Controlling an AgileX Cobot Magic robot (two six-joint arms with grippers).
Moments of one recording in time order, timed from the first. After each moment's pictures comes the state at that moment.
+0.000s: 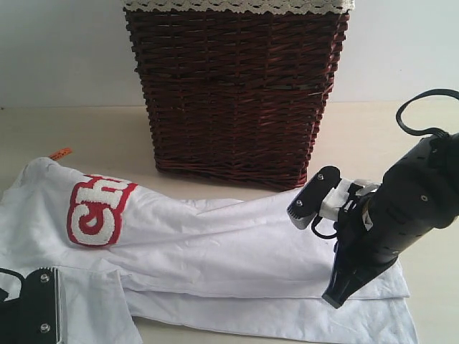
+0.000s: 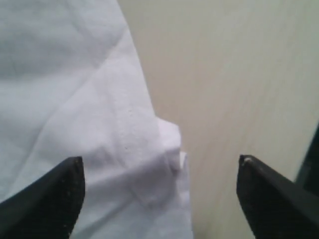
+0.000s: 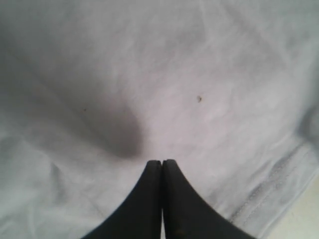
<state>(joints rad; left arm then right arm) -0.62 1.24 -0.32 -0.30 0.53 0.86 0.36 1.70 -0.72 -0.21 0.43 -0.17</state>
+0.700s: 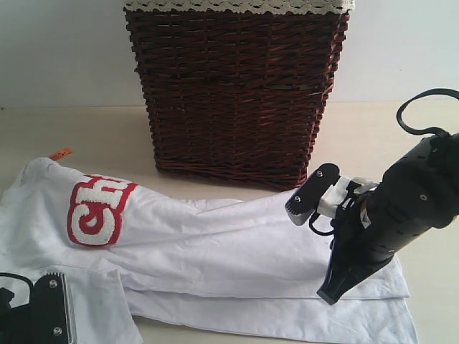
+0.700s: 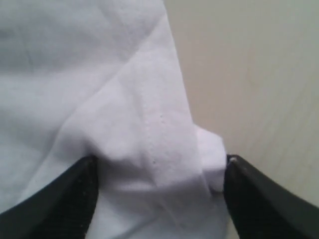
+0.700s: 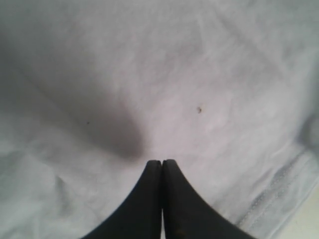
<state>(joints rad) -0.62 1.37 -0.26 -0.28 0.29 0.86 0.36 1.70 -0.72 -0.19 0.40 -0.17</state>
